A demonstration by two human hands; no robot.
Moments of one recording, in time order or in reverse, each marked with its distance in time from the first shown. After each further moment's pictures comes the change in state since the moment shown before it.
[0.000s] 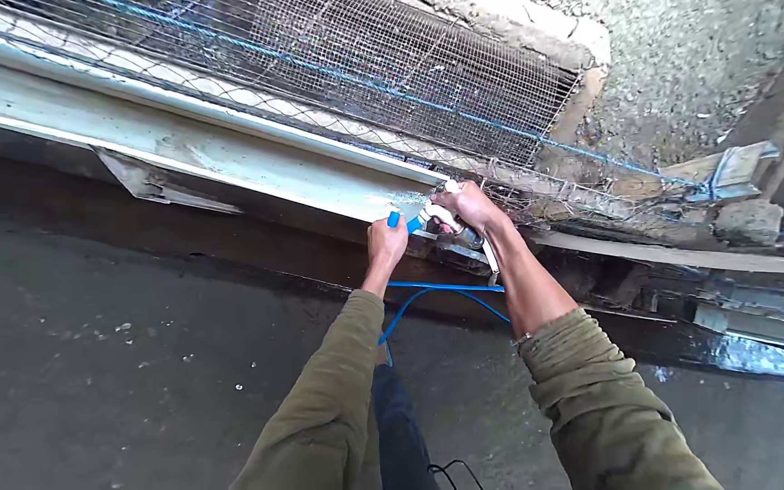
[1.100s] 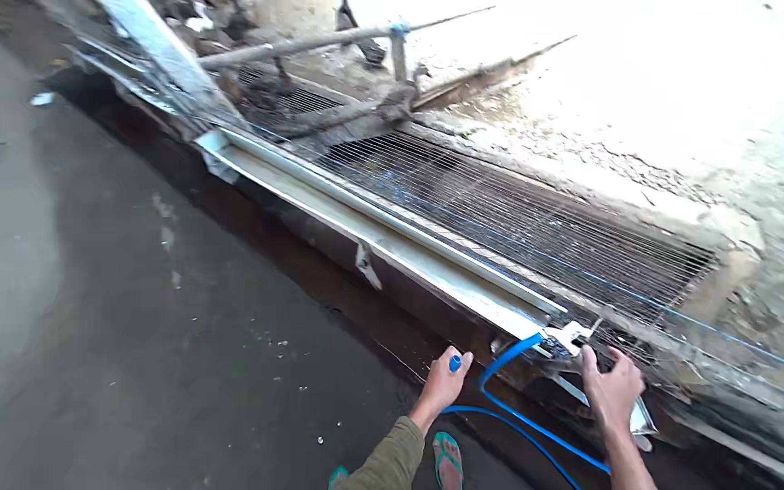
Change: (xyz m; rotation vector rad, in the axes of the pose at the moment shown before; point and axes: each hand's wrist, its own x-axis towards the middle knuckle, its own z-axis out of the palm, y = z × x) left_hand -0.146 -0.042 -0.184 -0.075 -0.039 0.133; right_hand -0.112 0.027 0.062 -0.312 0.714 -0.343
